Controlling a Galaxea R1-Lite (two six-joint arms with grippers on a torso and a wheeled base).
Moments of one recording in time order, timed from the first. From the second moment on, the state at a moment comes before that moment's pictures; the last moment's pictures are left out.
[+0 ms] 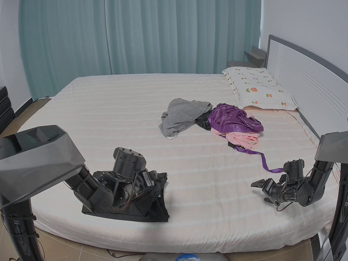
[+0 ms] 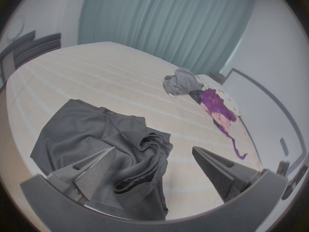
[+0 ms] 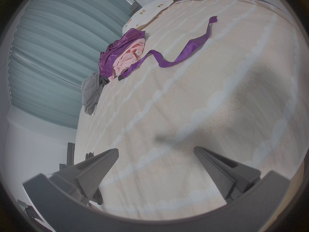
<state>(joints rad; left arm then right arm) -0.52 2.17 -0.82 -0.66 0.30 -0.72 0.06 2.29 -0.52 -0.96 0.22 0.79</state>
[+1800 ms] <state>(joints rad) -0.27 2.05 -0.36 -0.91 -0.12 -1.04 0.06 2.27 -0.51 -0.96 0.23 0.80</state>
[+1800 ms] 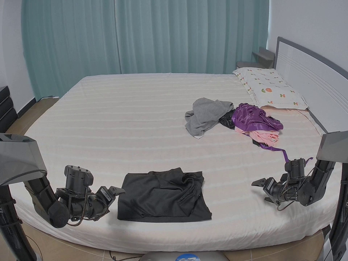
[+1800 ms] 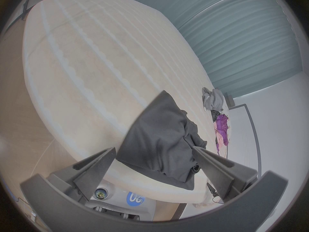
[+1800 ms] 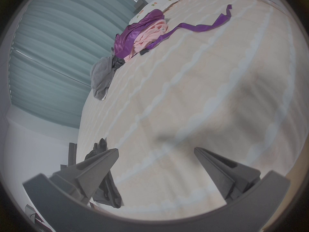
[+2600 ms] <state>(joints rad) -0.28 2.07 -0.37 -0.91 -0.11 -1.04 0.48 2.17 -0.48 -0.96 -0.04 0.77</state>
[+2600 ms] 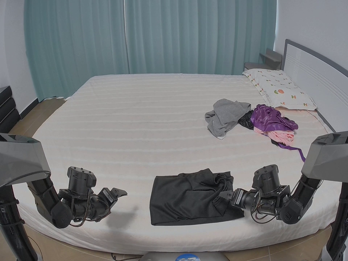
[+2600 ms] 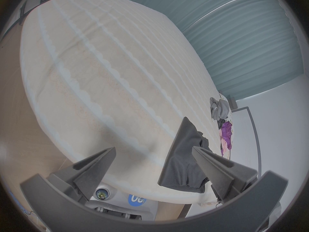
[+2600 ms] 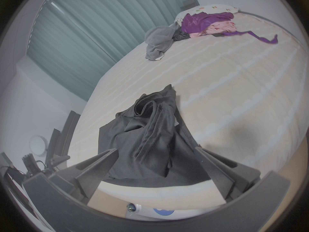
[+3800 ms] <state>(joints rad) -0.28 2.09 -0.37 -0.91 -0.11 -1.04 0.49 2.27 -0.54 -0.81 -0.21 0.58</state>
